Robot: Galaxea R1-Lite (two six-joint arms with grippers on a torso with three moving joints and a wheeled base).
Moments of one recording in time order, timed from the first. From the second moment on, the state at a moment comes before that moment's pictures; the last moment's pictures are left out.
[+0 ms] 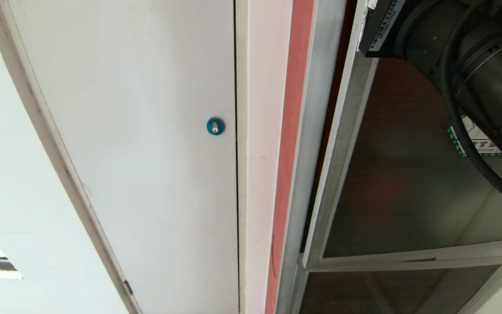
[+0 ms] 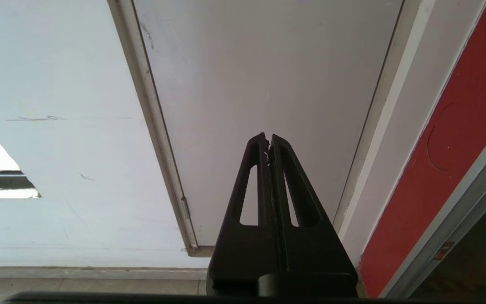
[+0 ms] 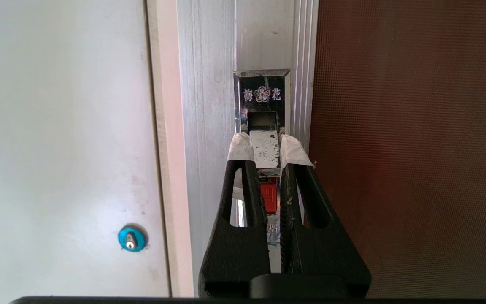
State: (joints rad) left arm 0.00 0.00 0.00 0.00 0.00 0.01; right arm 0.77 1.54 -1.22 -0.93 -0.66 -0.34
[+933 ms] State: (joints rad) left arm 0.00 0.00 0.00 0.00 0.00 0.01; right arm 0.77 1.51 -1.18 -0.92 -0.66 -0.35
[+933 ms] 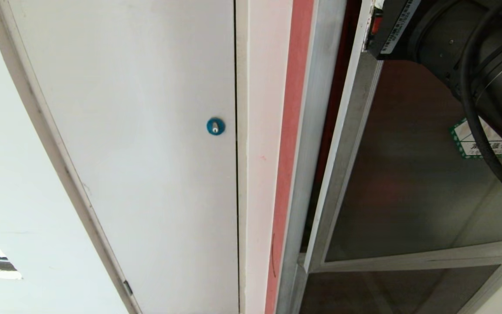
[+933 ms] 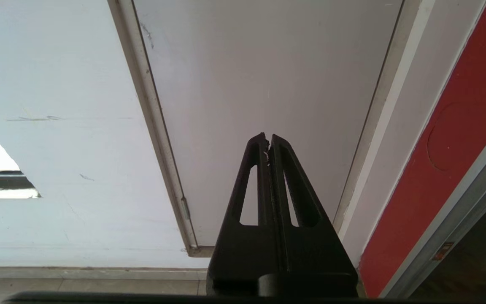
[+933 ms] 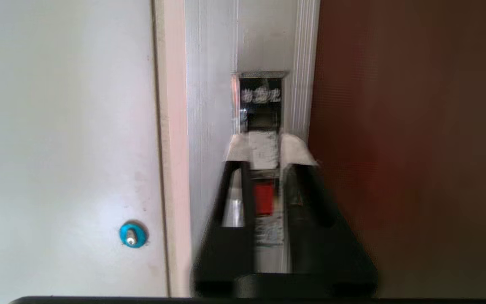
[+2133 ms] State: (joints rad) left arm 0.00 0.00 0.00 0.00 0.00 0.01; right arm 0.82 1.42 -1.05 -0.92 -0.66 -0.36
